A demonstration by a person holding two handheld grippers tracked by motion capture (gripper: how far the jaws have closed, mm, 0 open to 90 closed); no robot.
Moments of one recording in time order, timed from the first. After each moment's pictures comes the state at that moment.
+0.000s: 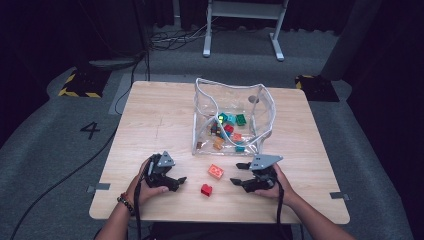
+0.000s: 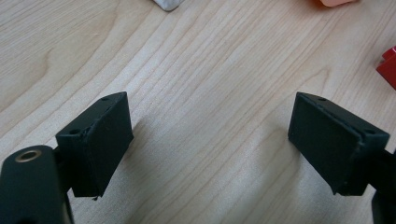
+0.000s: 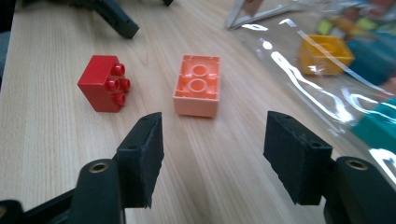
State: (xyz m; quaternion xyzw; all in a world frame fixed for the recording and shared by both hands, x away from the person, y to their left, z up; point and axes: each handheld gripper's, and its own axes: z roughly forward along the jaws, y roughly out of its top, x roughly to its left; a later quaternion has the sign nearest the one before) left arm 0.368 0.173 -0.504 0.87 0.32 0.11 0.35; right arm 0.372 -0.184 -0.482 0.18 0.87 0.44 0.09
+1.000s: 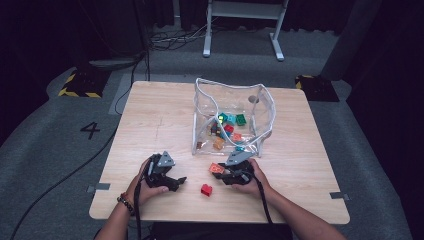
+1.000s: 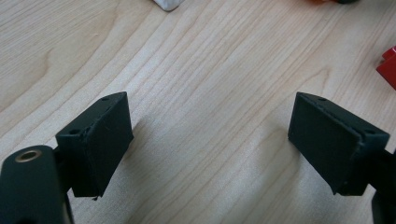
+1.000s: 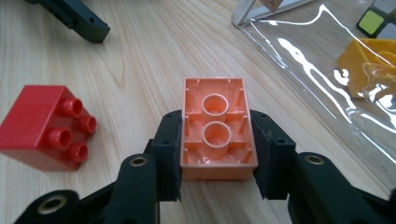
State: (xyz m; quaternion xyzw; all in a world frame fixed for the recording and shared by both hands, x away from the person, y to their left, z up) left arm 0.368 0.173 -0.504 0.87 0.32 0.11 0.35; right arm 0.393 -0.123 -0.504 0.20 0.88 0.41 0.10
